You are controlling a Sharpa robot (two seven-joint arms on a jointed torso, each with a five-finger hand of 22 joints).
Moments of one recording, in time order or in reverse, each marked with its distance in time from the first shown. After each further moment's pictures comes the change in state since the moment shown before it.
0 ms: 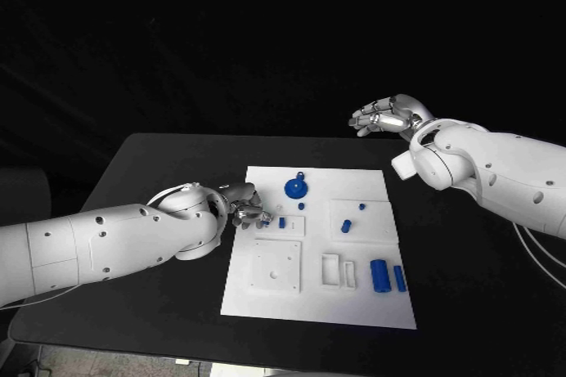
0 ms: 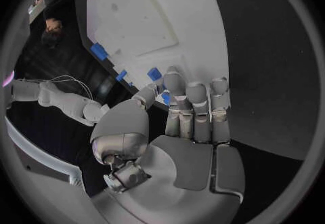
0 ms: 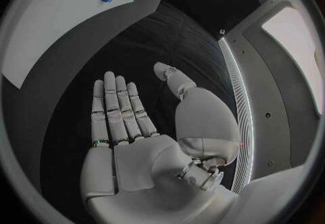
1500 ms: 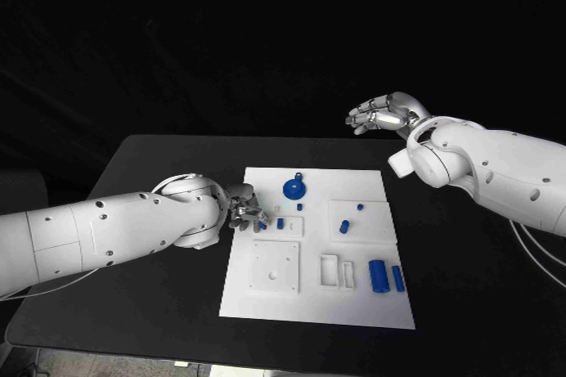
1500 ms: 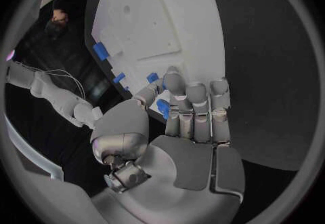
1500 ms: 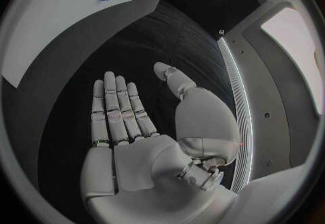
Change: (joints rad) left arm 0.044 0.029 0.001 -0.031 0.125 0.170 -0.066; left_hand -0.005 0.003 0.001 0.001 -0.002 0.000 0.000 0.000 0.001 0.000 0.004 -0.004 0.000 -0.003 0.004 0.000 0.000 0.000 -0.011 0.004 0.000 -0.001; right arm 0.009 0.002 0.000 0.003 -0.001 -0.001 -0.001; right_hand 0.000 0.000 0.000 -0.005 -0.008 0.000 0.000 -0.004 0.002 0.000 0.000 -0.004 0.004 0.000 0.000 0.000 -0.002 0.000 0.000 0.000 0.000 -0.002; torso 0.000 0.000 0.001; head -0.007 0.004
